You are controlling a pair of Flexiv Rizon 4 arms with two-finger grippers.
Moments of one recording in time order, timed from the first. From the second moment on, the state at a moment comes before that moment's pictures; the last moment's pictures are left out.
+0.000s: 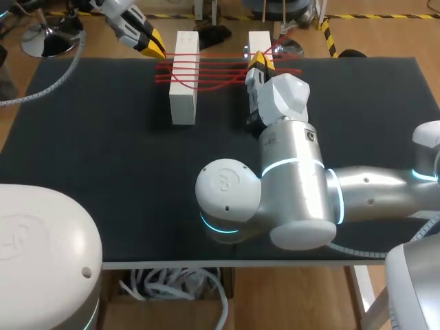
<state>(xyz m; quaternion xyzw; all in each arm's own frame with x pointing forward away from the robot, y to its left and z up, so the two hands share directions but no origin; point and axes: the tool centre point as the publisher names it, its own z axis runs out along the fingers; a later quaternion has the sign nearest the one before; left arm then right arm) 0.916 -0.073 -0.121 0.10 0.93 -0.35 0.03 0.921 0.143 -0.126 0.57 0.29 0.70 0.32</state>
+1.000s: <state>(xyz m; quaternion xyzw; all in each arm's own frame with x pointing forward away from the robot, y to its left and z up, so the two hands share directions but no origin) 0.916 -0.073 -0.122 0.10 0.93 -0.35 0.03 0.921 0.143 -0.129 0.57 0.29 0.70 0.32</state>
